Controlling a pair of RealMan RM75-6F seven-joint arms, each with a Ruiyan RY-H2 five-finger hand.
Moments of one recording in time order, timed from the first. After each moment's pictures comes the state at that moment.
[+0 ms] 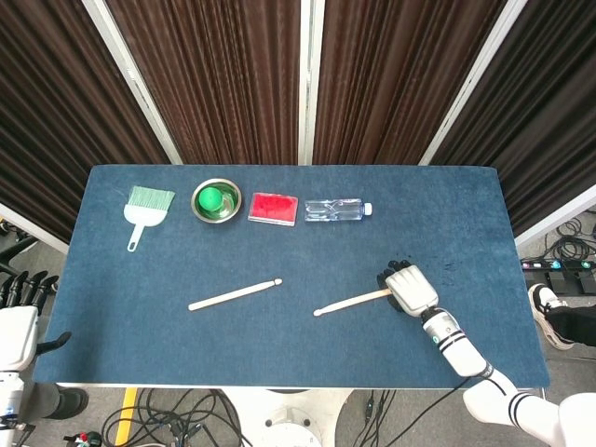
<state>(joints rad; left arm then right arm) -0.06 -1.17 -0.05 -1.61 1.39 1.48 0.18 0.56 -1.64 0.04 -1.02 -1.55 0.98 -0.09</state>
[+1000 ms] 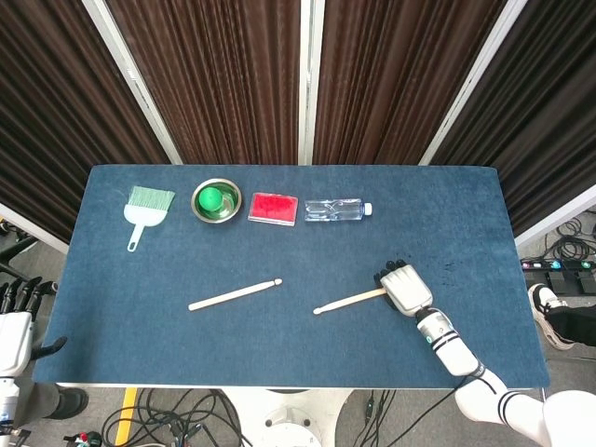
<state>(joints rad) -0.03 -1.19 -0.04 -1.56 1.39 1.49 0.12 0.57 -1.70 0.03 -0.96 -1.53 1.00 -0.14</state>
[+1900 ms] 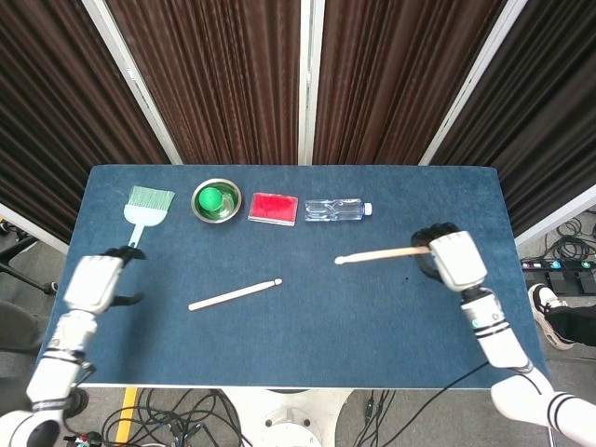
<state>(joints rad) -0.36 -1.23 -0.19 -1.72 1.27 1.14 0.27 0.52 -1.39 0.15 -1.25 -1.50 1.26 0.02</state>
